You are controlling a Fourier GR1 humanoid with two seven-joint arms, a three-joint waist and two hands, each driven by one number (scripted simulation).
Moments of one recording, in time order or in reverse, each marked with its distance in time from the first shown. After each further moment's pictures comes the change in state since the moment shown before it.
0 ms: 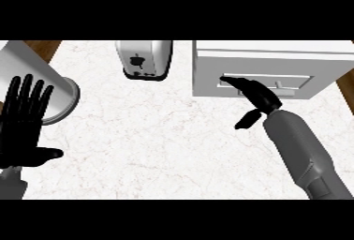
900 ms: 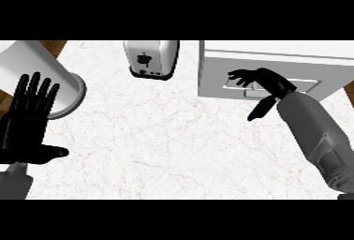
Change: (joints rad) left arm -0.035 -0.022 0.002 0.047 -0.047 -0.049 -0.008; right arm -0.207 -0.086 -0.073 0.308 -0.003 0.088 -0.186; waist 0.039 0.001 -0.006
